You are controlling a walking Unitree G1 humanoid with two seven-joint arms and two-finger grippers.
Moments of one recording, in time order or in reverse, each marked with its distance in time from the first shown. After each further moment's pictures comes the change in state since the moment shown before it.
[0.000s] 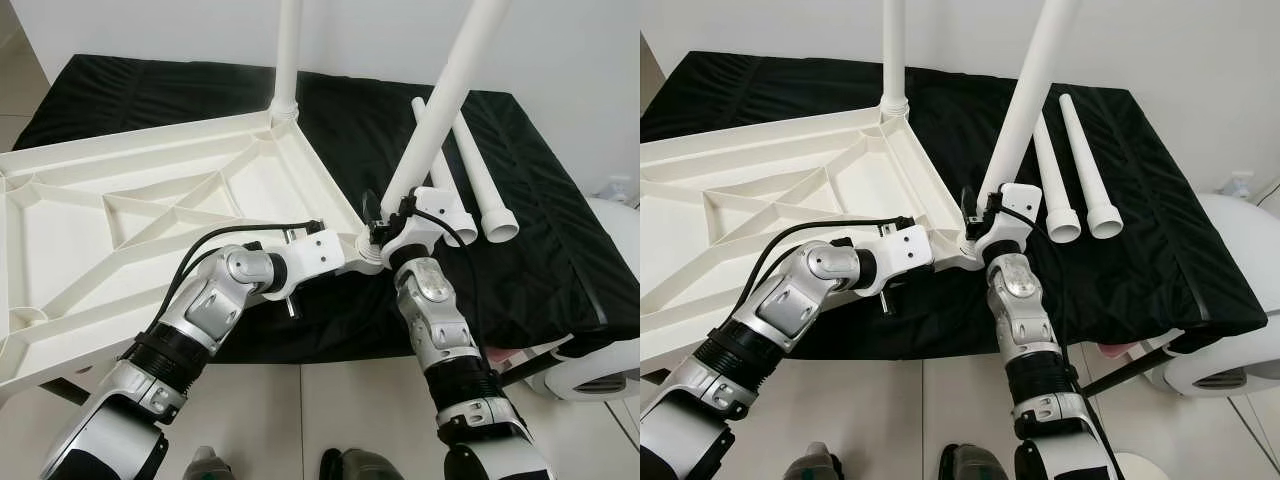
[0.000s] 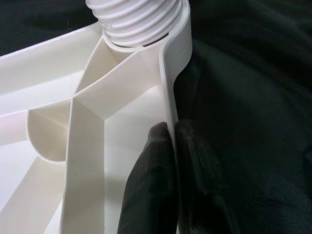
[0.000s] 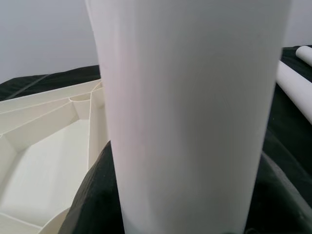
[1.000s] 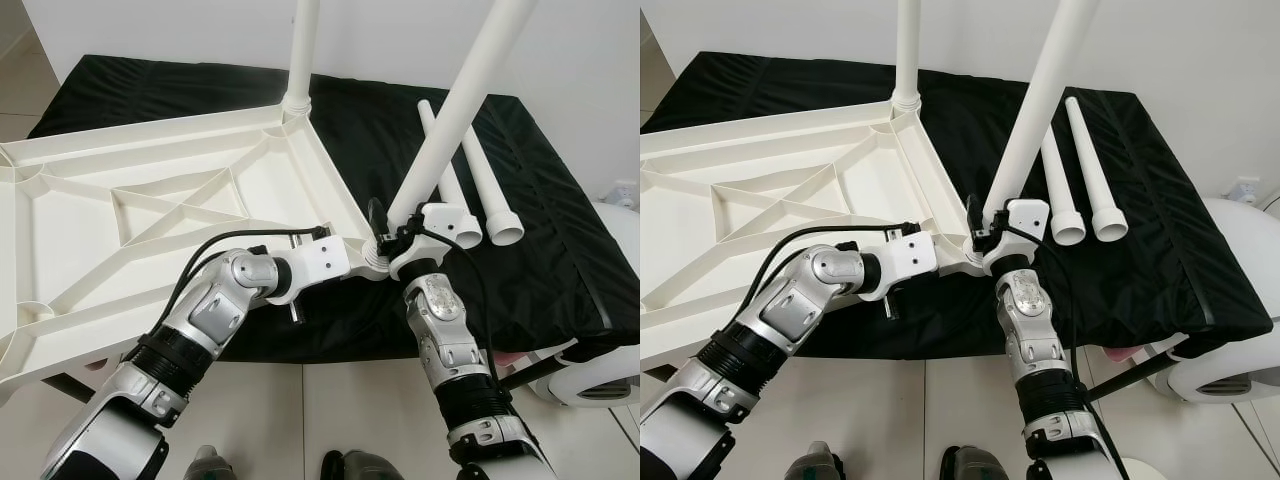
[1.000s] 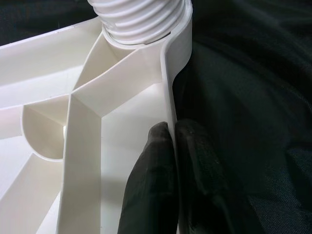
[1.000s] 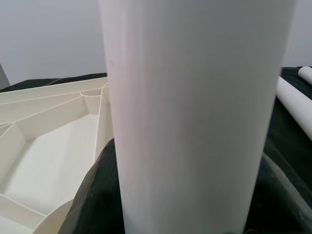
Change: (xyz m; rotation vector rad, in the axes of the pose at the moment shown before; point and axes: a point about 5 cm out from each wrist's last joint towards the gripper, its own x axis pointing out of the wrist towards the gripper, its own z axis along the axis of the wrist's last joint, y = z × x) left arm 0.003 -0.006 0.001 0.013 -0.002 -0.023; right arm -0.018 -0.006 -0.013 -0.048 -0.021 0.049
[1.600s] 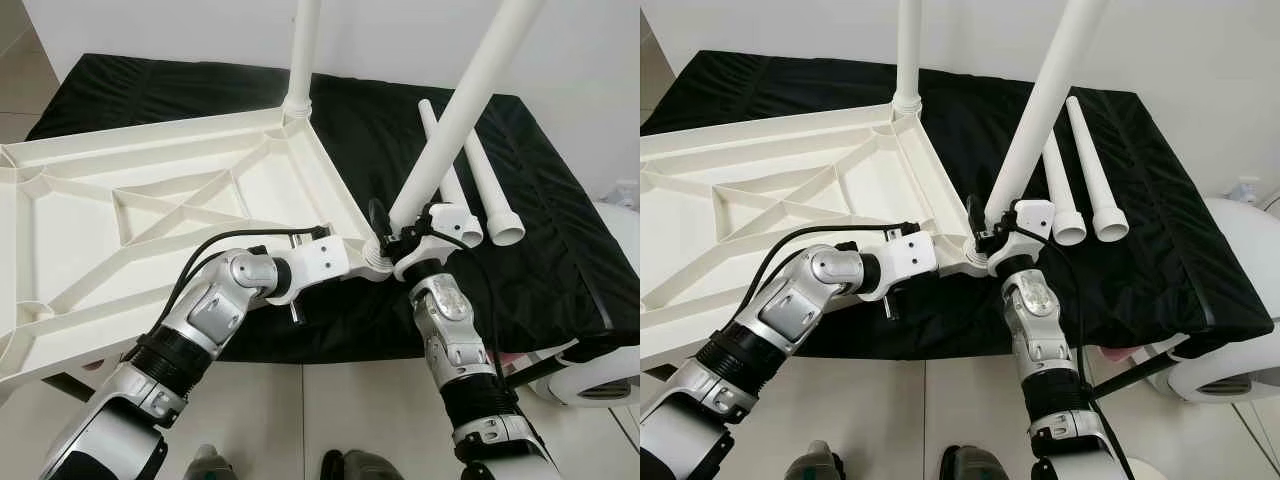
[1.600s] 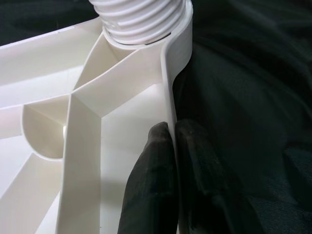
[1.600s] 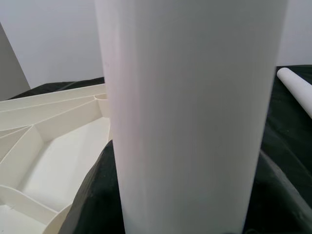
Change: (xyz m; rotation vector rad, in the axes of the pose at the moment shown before) left arm -0.001 -0.001 0.002 0.000 -0.015 -0.010; right arm -0.001 -0.005 0.008 0.033 -0.070 0.068
